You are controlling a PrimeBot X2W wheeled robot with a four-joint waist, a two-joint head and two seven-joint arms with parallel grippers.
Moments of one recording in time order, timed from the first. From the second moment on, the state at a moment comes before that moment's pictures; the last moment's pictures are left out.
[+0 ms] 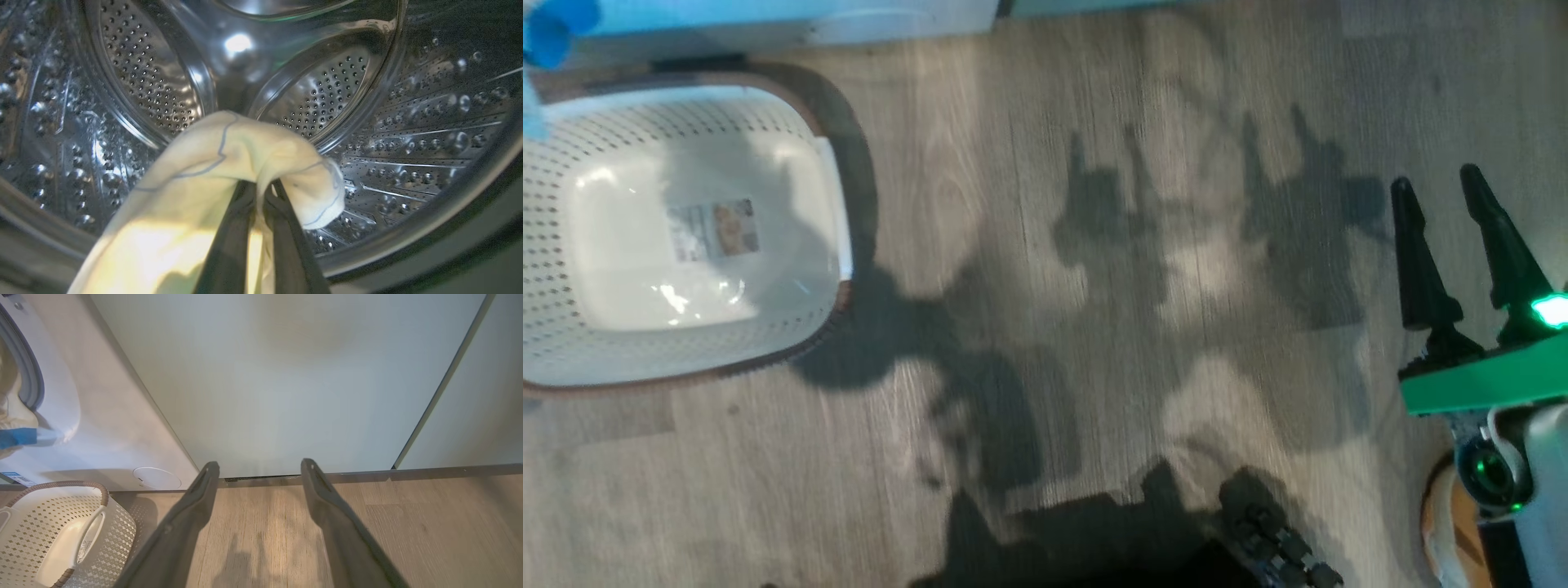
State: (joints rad) left arm -1.35 0.52 -0.15 0.76 -0.60 -0.13 -0.11; right arm -0.33 -0.13 0.12 0.13 0.35 0.13 -0.26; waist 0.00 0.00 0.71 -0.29
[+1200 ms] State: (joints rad) left arm -1.59 0.55 -0.17 0.80 -0.46 -0.13 -0.26; right arm -0.44 -0.10 0.17 0.12 0.36 0.13 -0.26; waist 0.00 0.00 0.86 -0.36
